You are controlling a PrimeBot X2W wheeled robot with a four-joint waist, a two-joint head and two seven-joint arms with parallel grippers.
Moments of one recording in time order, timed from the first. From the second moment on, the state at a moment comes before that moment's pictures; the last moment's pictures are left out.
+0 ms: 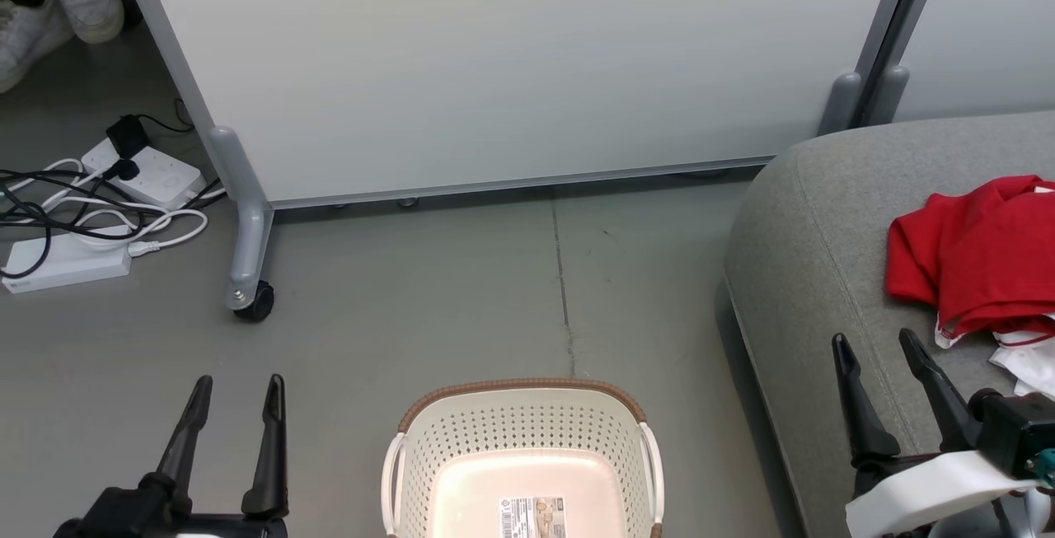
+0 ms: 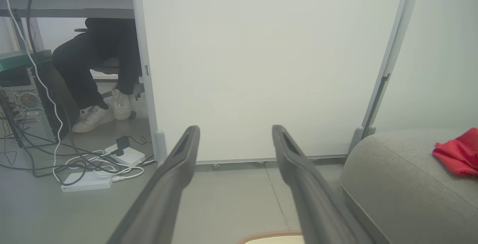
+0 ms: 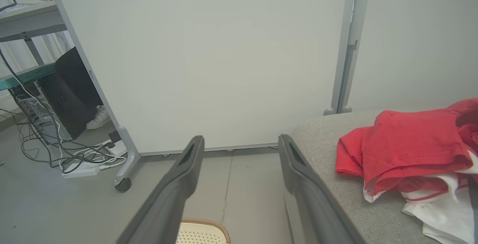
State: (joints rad) left arm 0.14 0.28 -0.18 -0.05 -0.41 0.13 -0.26; right arm 0.06 -0.05 0.00 -0.09 0.21 0.13 0.03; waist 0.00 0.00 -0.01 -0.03
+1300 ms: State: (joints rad) left arm 0.16 0.29 -0.22 -0.01 -0.39 0.16 -0.24; right arm 0.10 -0.05 -0.01 -0.09 0.21 0.13 0.04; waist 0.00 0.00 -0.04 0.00
